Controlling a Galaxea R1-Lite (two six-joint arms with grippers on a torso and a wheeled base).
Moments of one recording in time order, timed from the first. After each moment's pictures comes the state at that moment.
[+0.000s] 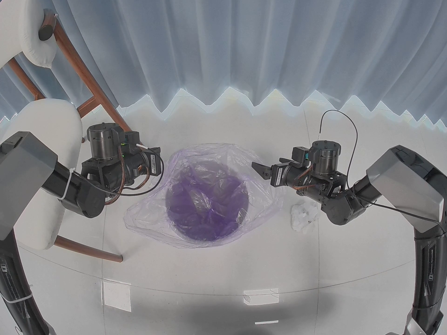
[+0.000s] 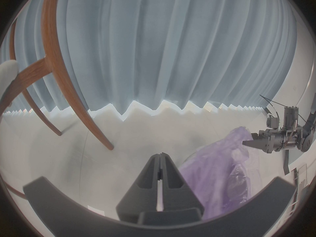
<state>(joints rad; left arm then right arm) -0.24 2.08 -1.09 -0.81 -0.07 -0.01 0.41 2.35 -1.29 -0.88 0.16 0.17</state>
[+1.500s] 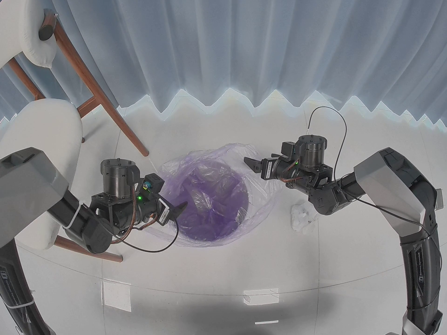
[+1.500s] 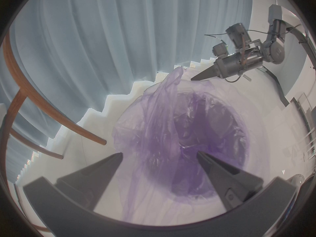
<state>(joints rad) -0.34 2.06 -0.81 -0.86 -0.03 0.42 0.41 2.47 -1.55 -0.73 0.15 0.18</state>
